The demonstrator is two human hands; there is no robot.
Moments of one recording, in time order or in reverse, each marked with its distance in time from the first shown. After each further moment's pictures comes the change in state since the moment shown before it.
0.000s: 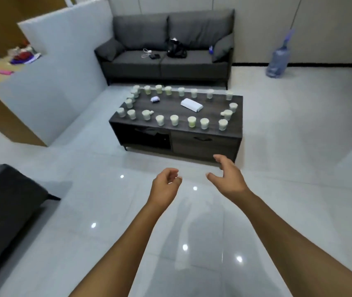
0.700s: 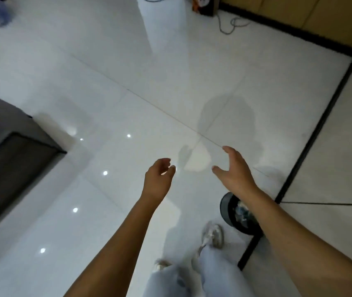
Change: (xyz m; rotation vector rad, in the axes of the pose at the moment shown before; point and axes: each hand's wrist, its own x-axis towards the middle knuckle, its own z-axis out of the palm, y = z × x) left_hand -0.272 -0.054 0.558 0.480 -0.983 0.124; right_hand -0.432 0.458 -0.225 0.286 0.710 0.946
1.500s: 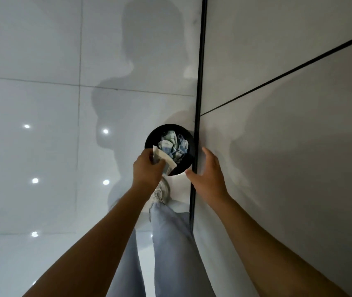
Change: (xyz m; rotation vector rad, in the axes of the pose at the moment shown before) left_hand 0.022 -0.114 0.319 0.417 -0.512 -0.066; right_hand -0.054 0.310 0.028 0.259 0.334 0.616
